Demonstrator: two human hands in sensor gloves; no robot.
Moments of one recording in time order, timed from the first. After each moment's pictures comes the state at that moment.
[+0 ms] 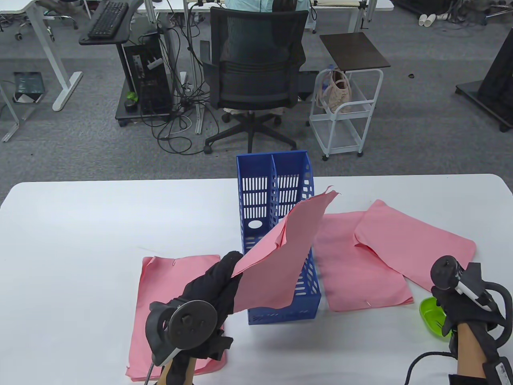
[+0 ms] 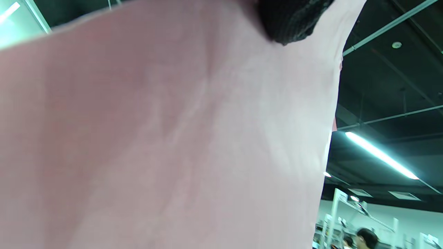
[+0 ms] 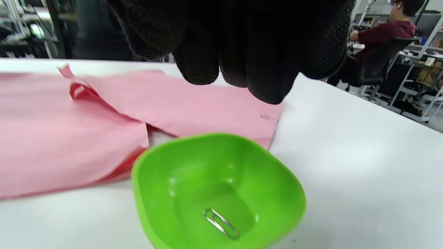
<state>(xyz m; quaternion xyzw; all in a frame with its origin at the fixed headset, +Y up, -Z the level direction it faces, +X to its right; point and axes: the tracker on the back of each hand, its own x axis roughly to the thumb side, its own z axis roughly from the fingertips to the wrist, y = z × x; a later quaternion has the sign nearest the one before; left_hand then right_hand) -0.145 -0.563 -0.262 0.27 -0.12 0.23 0.93 0.371 -0.679 -0.361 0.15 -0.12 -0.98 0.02</state>
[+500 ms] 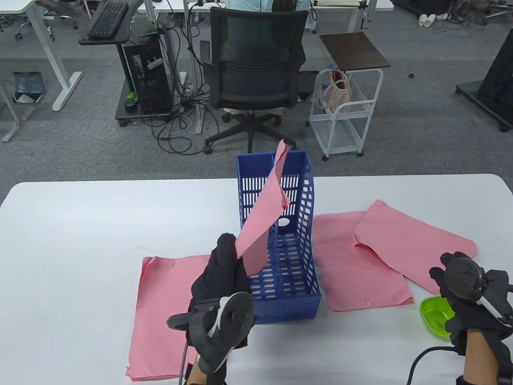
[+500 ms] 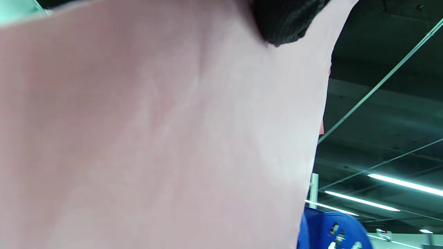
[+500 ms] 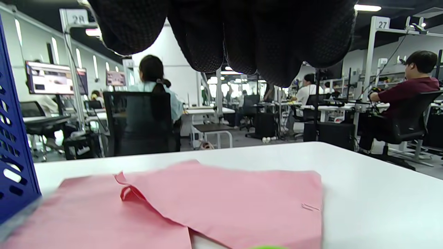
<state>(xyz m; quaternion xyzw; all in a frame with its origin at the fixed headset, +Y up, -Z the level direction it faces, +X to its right) -0.095 -0.544 -0.259 0.36 0.08 0.13 0.92 0.363 -0.627 -0.333 0.09 0.06 -0.99 -0.04</state>
